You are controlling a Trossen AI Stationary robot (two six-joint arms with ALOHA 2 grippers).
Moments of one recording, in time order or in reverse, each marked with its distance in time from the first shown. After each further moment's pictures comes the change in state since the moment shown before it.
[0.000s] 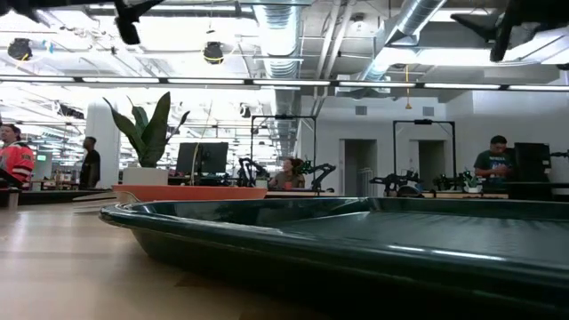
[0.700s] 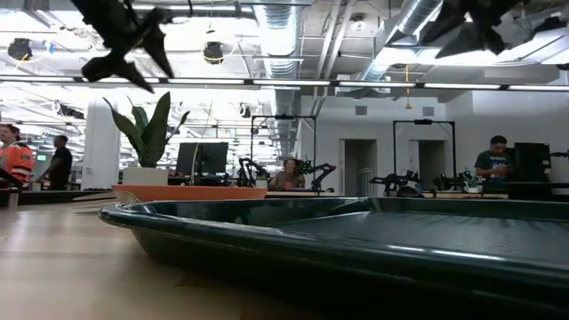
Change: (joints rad) left arm 0.001 0.424 0.428 -1.202 -0.148 0.115; right arm -0.001 0.595 0.554 -0.871 0.163 0.023
